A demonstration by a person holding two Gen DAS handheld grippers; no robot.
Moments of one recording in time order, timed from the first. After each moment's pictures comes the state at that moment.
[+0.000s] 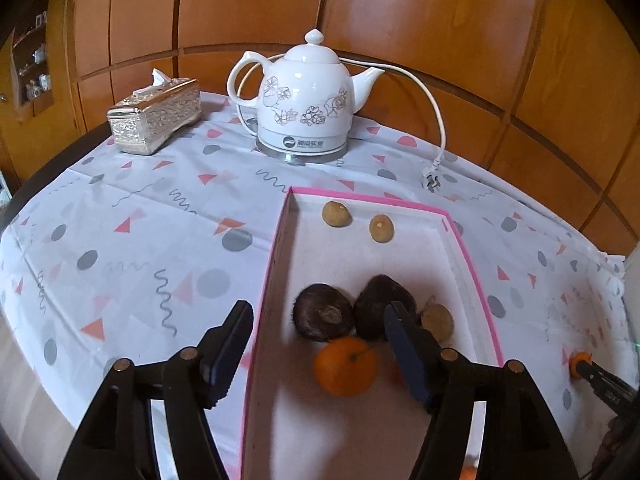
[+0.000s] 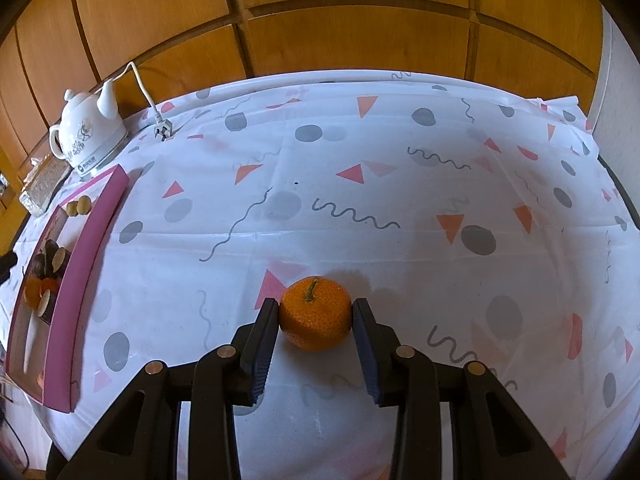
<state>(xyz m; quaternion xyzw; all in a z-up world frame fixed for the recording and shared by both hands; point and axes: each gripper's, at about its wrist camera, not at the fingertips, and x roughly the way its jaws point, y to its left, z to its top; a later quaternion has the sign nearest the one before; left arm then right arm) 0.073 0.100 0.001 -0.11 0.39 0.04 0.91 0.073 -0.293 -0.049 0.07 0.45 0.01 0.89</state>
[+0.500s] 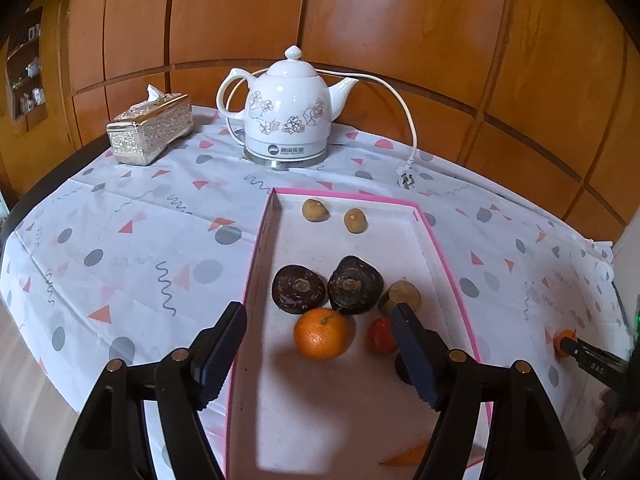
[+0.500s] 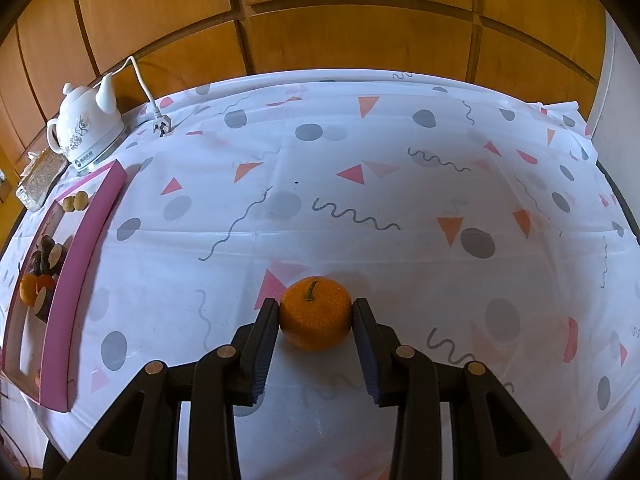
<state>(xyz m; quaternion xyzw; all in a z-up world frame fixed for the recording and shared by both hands) 0.043 0.081 0.013 -0.09 0.37 0.03 0.92 0.075 -0.289 -0.047 0.06 0.46 0.00 0.89</state>
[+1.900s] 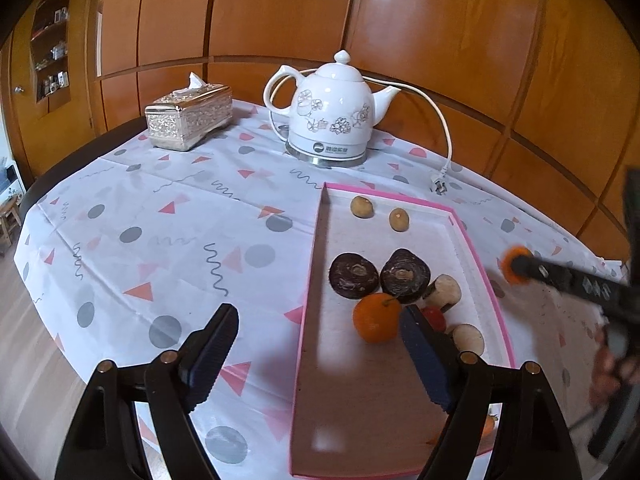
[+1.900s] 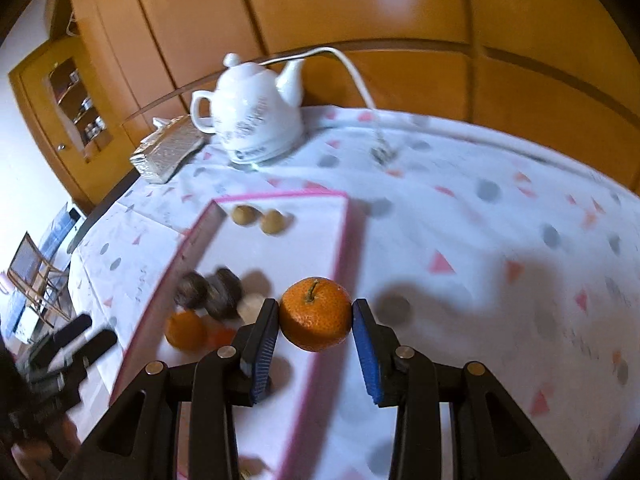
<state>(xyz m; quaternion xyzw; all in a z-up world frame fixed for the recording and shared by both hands) 0.017 0.122 0.005 -0.12 0.36 0.06 0.92 0.130 -0.097 0.016 0.02 0.43 0.22 0.87</state>
